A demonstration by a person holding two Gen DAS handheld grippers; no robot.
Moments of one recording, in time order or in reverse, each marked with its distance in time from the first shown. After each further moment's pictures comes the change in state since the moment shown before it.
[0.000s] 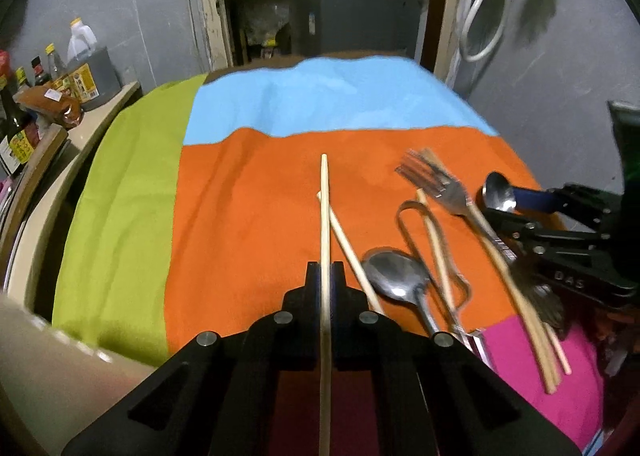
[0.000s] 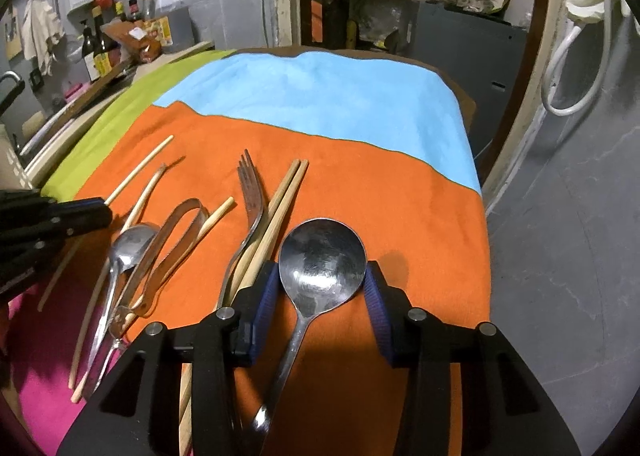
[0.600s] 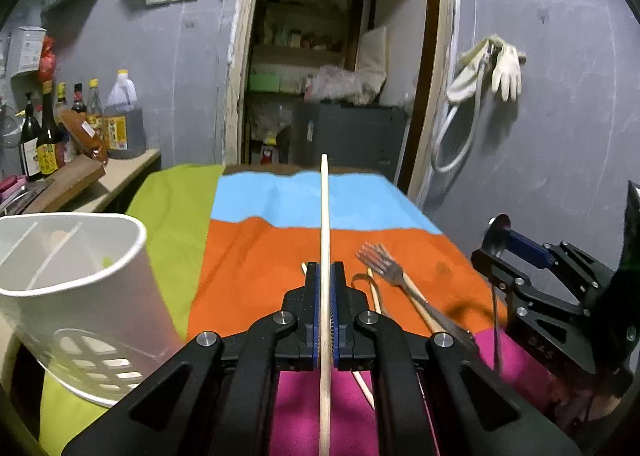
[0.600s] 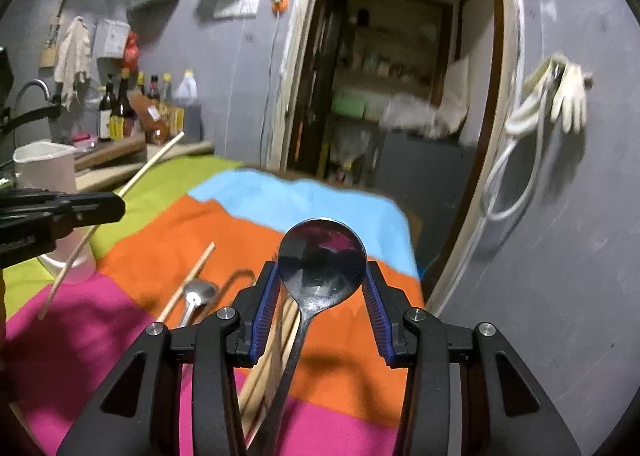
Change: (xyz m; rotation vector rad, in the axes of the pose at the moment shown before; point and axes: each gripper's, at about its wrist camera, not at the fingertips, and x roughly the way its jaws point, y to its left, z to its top) left arm -0.098 -0.006 -0.024 -0.104 -0.420 -0.072; right arm -0.100 0.061 -0.036 -0.098 -0.478 -0.182
